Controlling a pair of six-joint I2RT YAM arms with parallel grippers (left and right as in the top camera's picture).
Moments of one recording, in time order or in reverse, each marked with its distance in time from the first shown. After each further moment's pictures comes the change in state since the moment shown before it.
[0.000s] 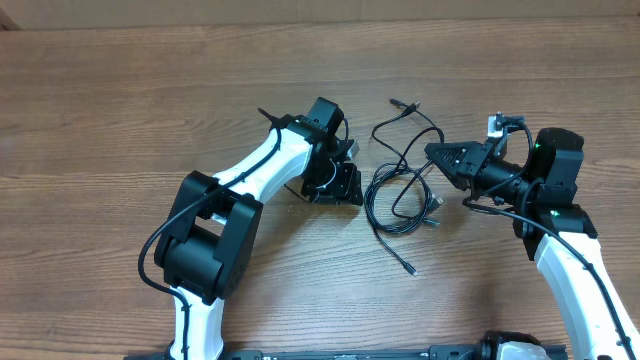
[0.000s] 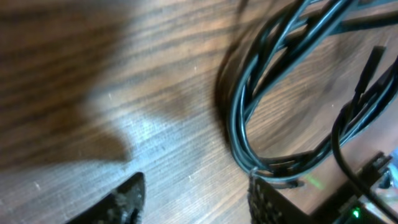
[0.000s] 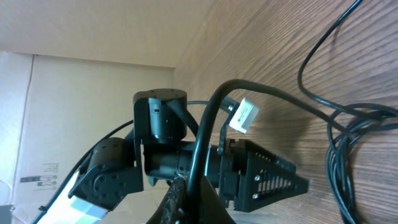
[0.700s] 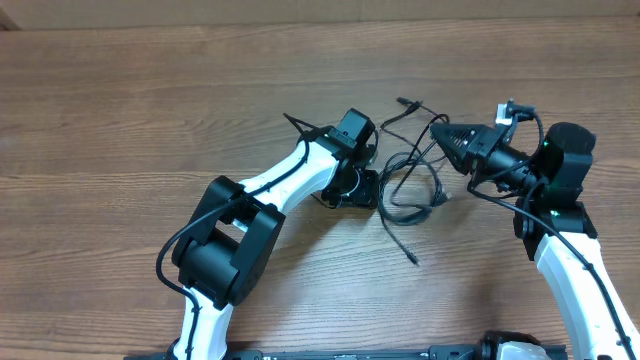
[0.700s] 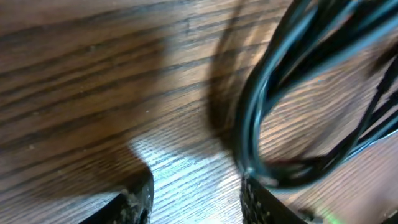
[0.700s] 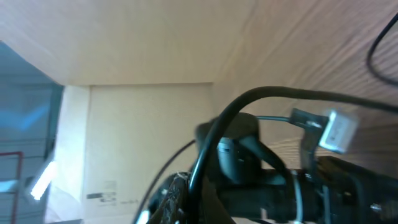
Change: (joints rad) left arm -0.115 0.029 0.002 0.113 -0.141 -0.121; right arm 0.000 0.000 -0.001 0.265 -0.004 0.373
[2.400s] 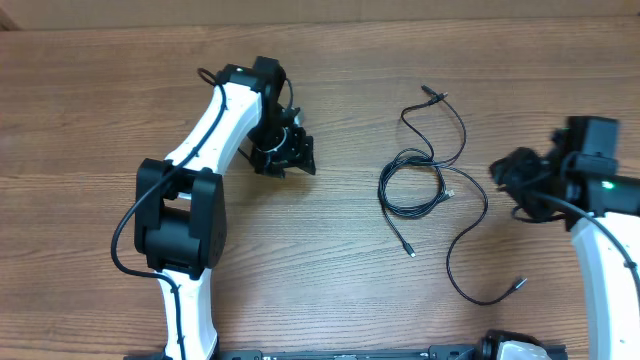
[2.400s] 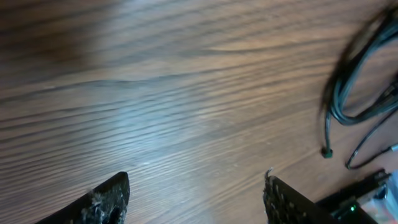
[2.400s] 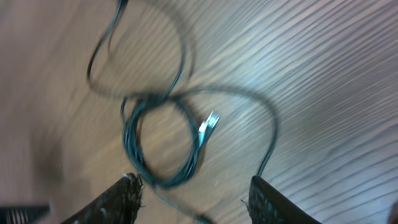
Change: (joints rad) left arm 0.363 0.051 0.304 -0.542 0.033 0.242; right arm -0.042 0.012 0.370 -1.185 0.761 -0.742
